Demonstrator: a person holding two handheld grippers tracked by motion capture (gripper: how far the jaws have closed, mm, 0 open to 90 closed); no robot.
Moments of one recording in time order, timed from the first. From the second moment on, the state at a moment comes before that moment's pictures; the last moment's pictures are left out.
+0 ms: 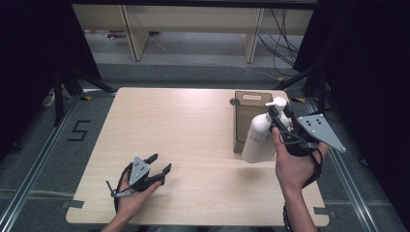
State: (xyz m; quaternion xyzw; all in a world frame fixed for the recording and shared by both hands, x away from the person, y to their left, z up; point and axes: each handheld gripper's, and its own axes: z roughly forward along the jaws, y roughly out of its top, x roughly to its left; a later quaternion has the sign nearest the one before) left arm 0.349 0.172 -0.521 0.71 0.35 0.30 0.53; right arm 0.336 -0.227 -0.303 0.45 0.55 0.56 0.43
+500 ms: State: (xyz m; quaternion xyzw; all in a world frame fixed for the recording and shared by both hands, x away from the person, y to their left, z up) left arm 0.349 0.172 -0.521 0.71 0.35 0.30 0.53; right arm 0.353 -0.216 -0.289 0.44 0.54 0.57 0.44
